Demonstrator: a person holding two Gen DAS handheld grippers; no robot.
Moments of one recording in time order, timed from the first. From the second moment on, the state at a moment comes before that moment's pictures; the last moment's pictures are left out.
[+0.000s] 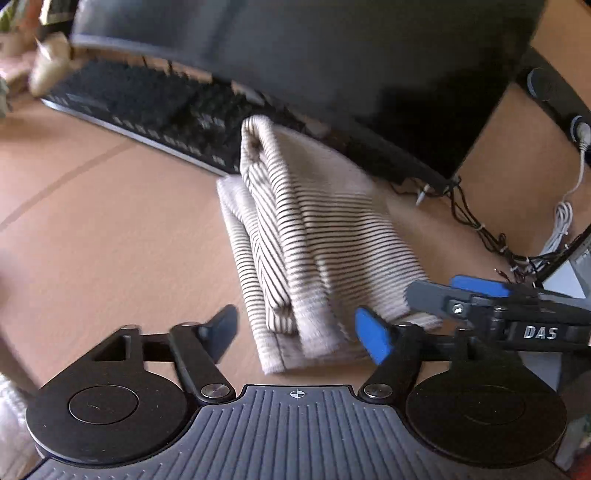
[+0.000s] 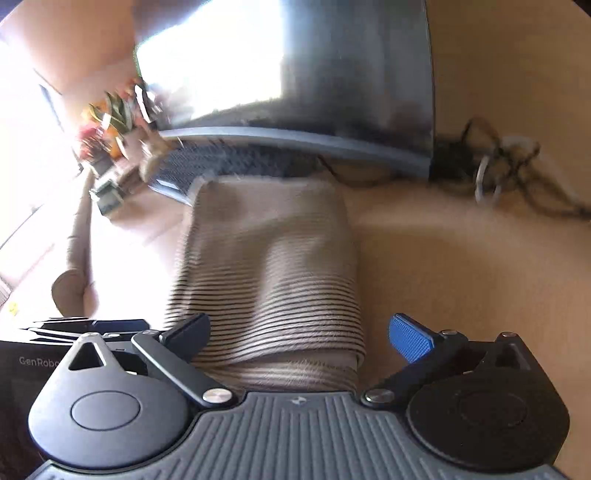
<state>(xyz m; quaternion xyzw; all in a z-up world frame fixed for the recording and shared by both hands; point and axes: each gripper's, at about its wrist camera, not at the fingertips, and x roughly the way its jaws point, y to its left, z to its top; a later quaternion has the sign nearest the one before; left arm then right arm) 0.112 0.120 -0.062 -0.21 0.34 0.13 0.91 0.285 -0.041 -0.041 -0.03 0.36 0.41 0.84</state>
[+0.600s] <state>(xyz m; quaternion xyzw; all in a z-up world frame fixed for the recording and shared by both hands) 0.054 0.002 -0.038 -0.16 0.28 0.31 0.89 0.233 -0.126 -0.023 -0.05 0.26 0.40 0.88</state>
